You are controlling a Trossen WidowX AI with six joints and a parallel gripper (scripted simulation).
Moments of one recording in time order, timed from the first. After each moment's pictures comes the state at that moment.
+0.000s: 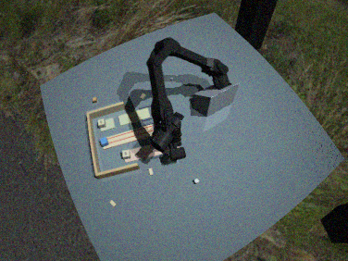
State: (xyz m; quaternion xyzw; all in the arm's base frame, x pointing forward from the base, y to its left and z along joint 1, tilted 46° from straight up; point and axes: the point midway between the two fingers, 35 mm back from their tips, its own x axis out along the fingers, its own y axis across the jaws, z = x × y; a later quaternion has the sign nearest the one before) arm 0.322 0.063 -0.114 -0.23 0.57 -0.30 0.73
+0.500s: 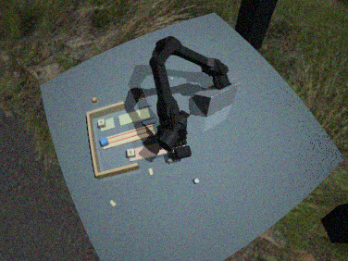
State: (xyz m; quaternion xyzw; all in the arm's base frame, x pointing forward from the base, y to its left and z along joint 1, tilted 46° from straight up) arm 0.299 0.064 -0.119 -0.23 0.57 -0.30 0.73
